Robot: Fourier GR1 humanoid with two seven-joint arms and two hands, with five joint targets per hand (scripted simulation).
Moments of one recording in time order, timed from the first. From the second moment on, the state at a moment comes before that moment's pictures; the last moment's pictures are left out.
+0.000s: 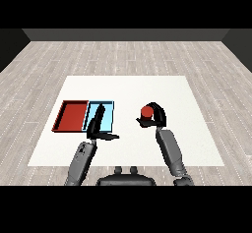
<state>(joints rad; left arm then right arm) -0.12 0.00 -0.20 -1.53 0.04 0.08 -0.25 -0.36 -0.02 0.04 -1.25 -0.12 -0.09 -0.33</state>
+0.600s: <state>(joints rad) -0.20 0.00 -0.43 -1.48 0.09 0.24 -0.23 -0.40 0.00 0.29 -1.29 -0.20 -0.29 -0.33</state>
